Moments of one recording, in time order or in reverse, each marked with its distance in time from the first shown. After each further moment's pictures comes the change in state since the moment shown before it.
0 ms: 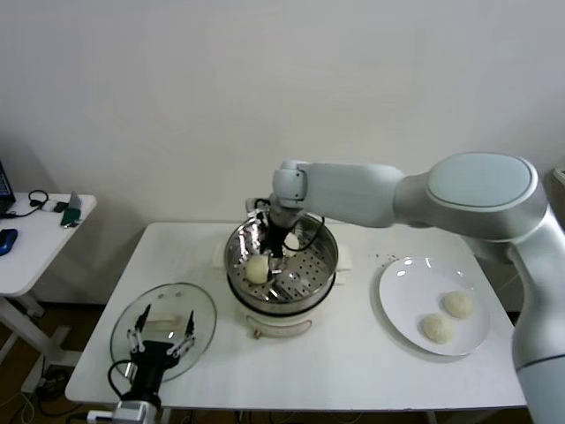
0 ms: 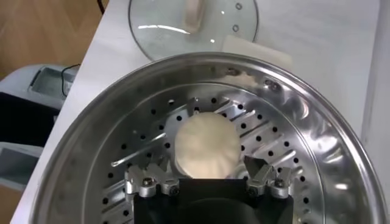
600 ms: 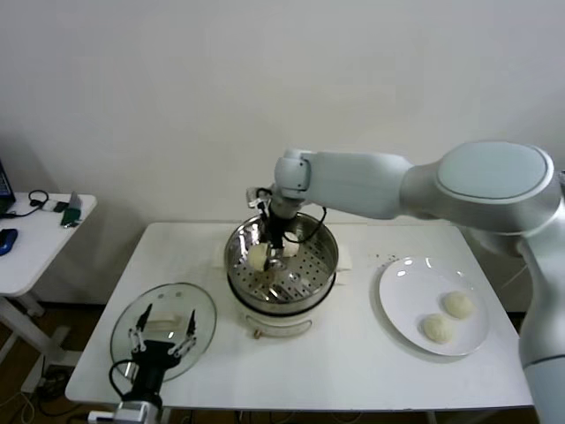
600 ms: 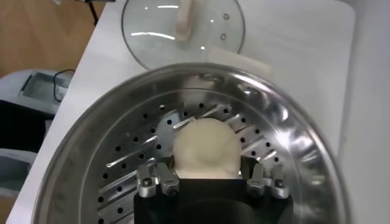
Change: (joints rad) left arm 0.000 -0.002 -0.002 0.002 0.006 -0.005 0.000; right arm -0.064 0.067 0.002 -0.072 0.015 -0.008 0.047
